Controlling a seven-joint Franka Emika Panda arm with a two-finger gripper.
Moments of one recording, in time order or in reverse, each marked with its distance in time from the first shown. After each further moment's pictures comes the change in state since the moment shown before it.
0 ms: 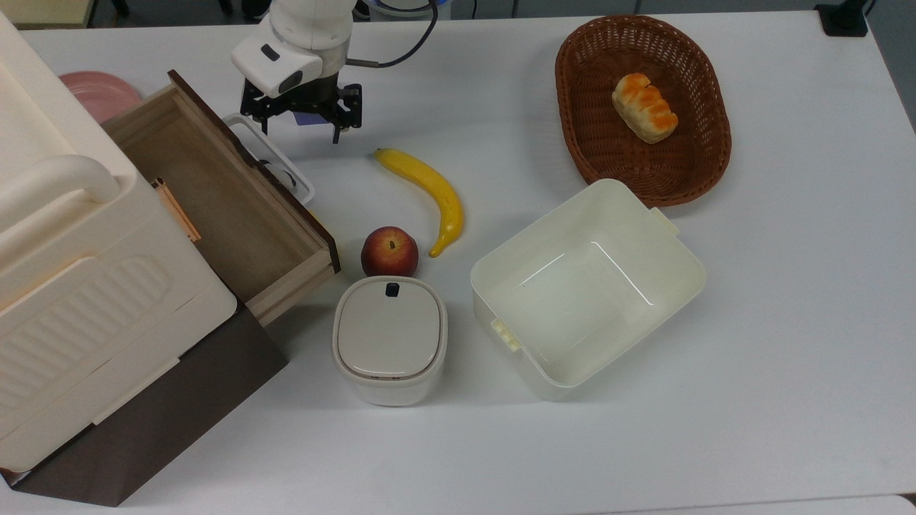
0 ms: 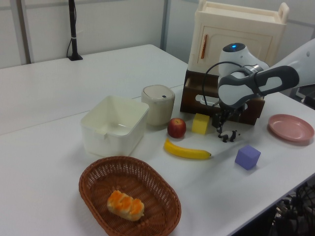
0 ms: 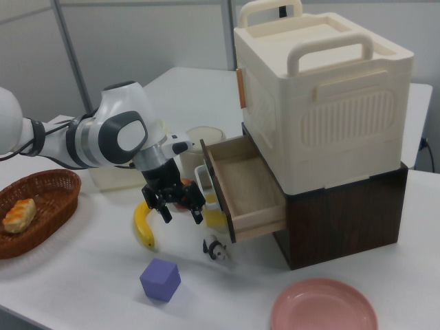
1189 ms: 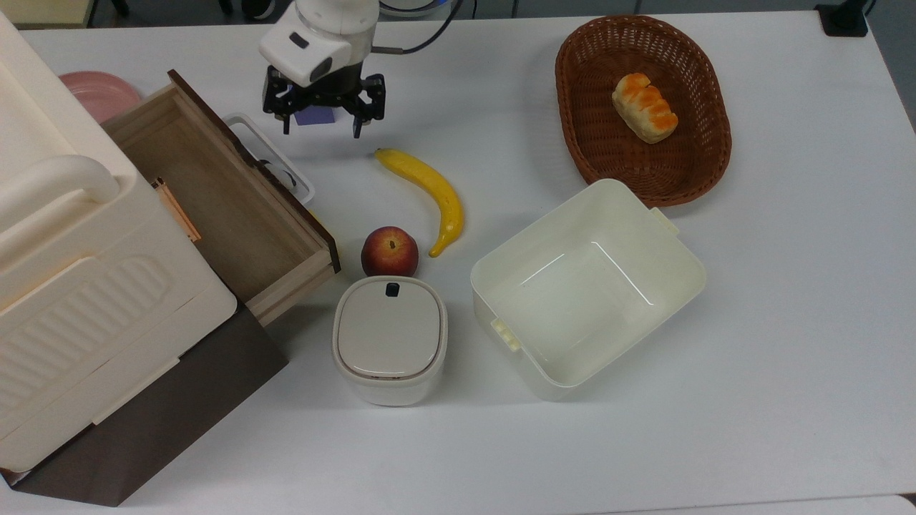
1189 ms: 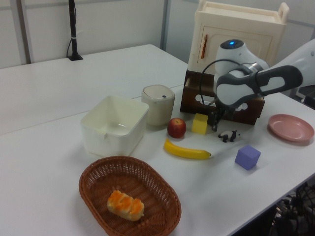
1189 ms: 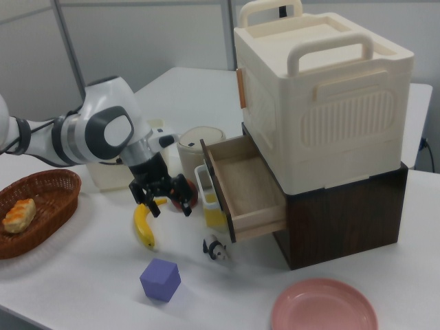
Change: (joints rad) arm 0.047 -0.040 0.009 -0.026 -0.001 0.010 -0.019
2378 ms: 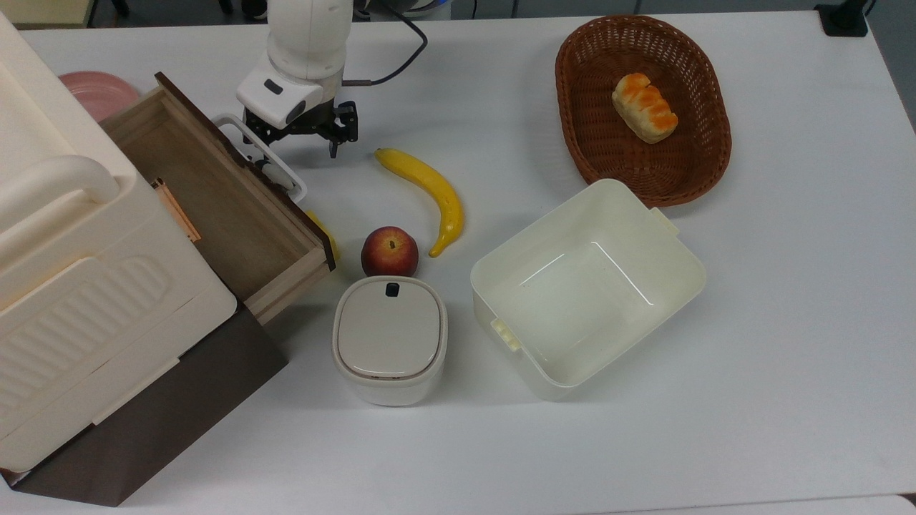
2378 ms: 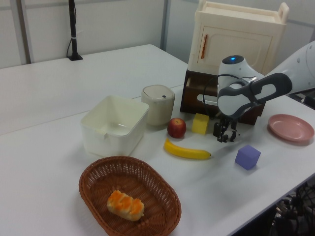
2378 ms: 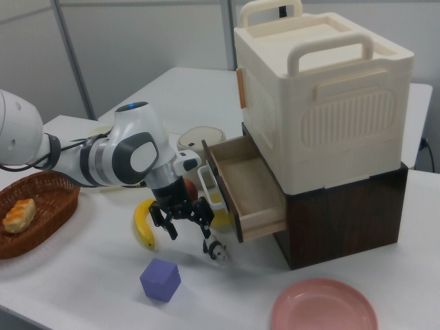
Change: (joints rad) arm -0.059 0.115 -0.030 -0.004 0.000 0.092 -0.126
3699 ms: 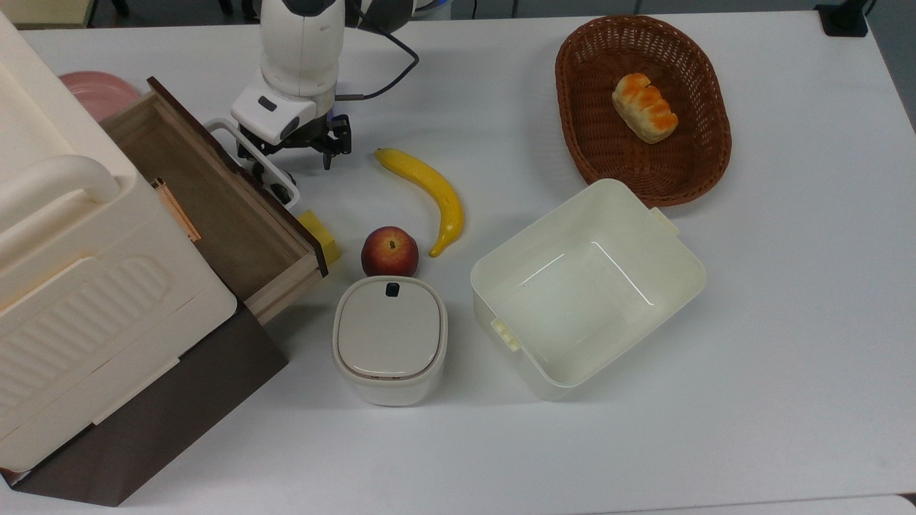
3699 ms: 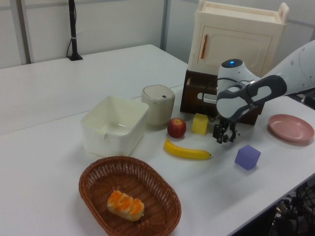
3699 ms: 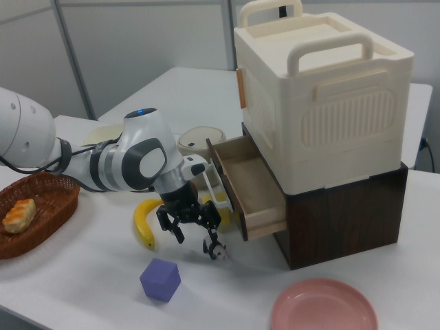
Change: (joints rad) arm 0.000 0.058 -0.019 0.026 0.000 0.038 -0.027
